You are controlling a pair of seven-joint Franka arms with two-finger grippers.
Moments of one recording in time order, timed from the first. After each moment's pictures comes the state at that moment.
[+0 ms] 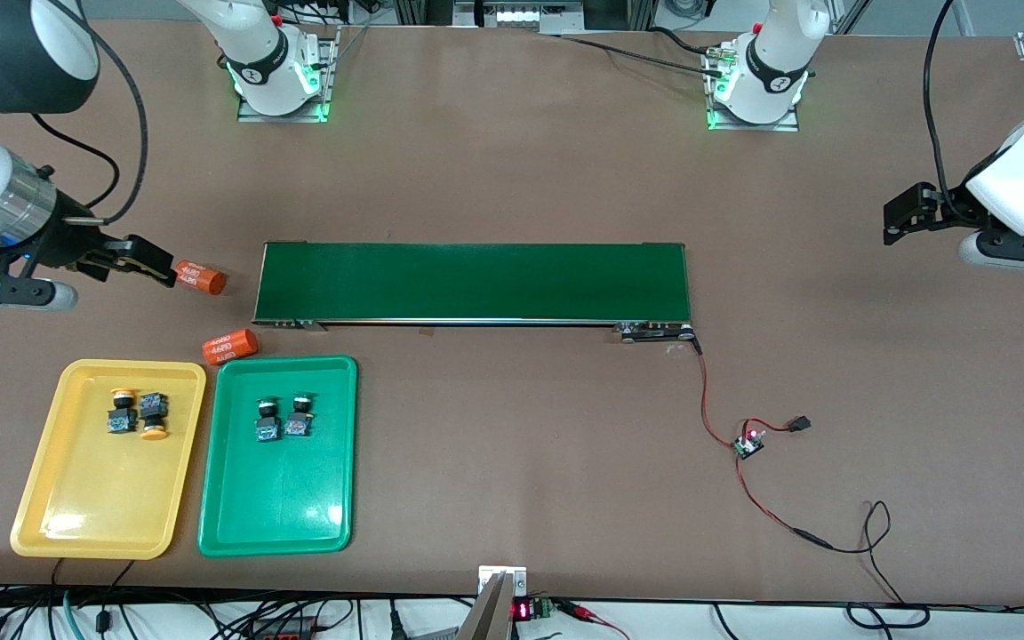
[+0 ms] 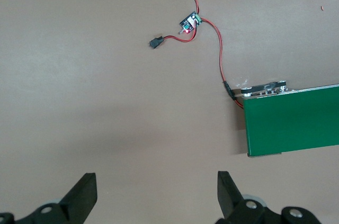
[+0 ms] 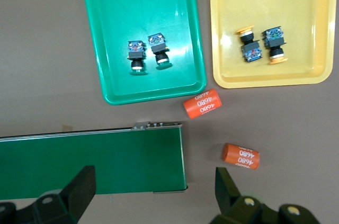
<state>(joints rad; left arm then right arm) 0.00 0.06 -0.05 -1.57 0.03 1.59 0.07 0.06 0.12 0.04 -1.64 0.04 1.78 0.19</state>
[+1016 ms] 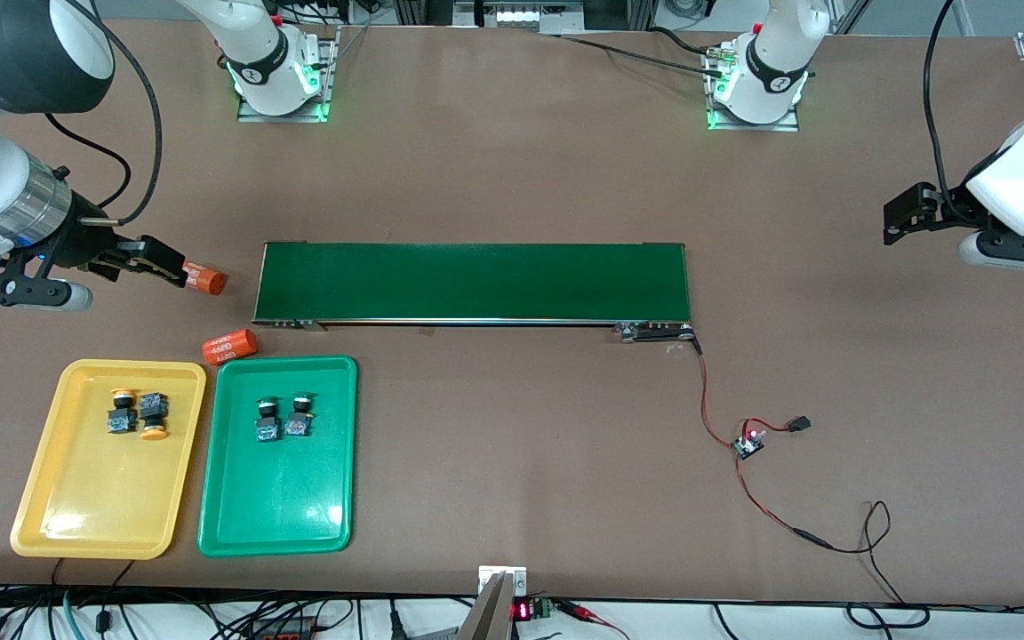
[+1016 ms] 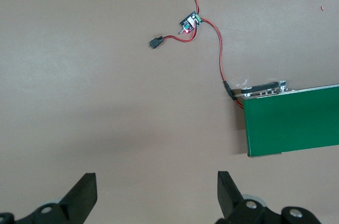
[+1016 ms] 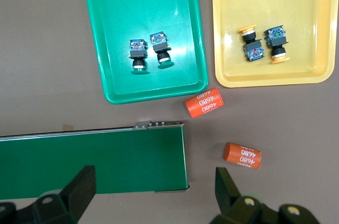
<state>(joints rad) 0.00 0.06 -0.05 -1.57 0.03 1.59 0.07 0.06 0.12 0.04 -1.64 0.03 1.78 0.20</state>
